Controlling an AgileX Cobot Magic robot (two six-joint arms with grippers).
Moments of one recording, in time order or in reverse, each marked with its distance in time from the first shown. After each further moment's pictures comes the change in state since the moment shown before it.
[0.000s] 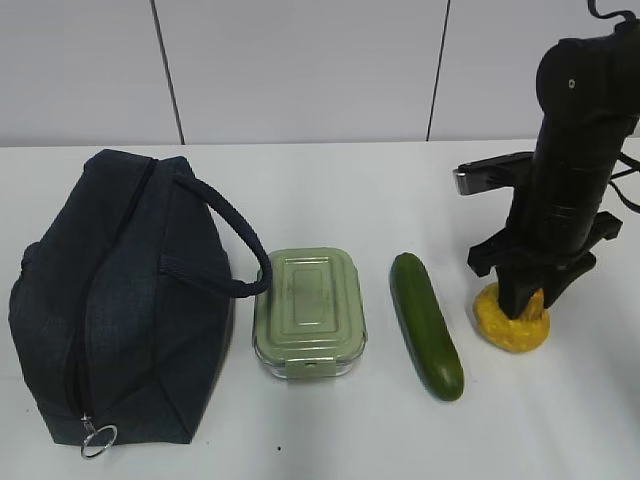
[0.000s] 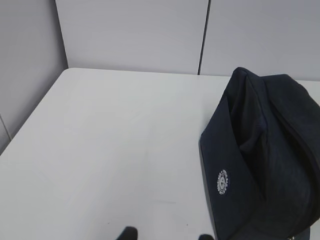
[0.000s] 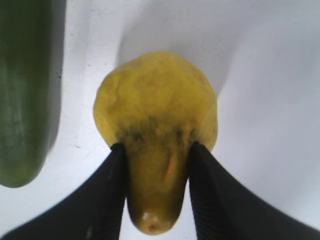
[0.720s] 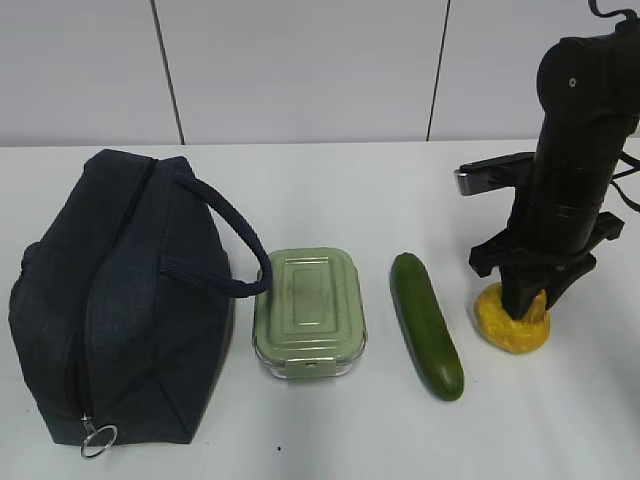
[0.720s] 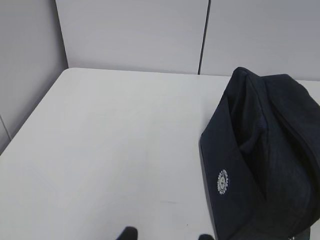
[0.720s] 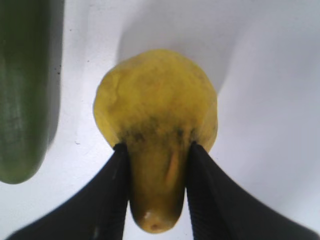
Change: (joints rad) left arm 0.000 0.000 0.000 0.000 0.000 0.000; right arm 0.000 0.000 0.000 0.000 0.012 0.000
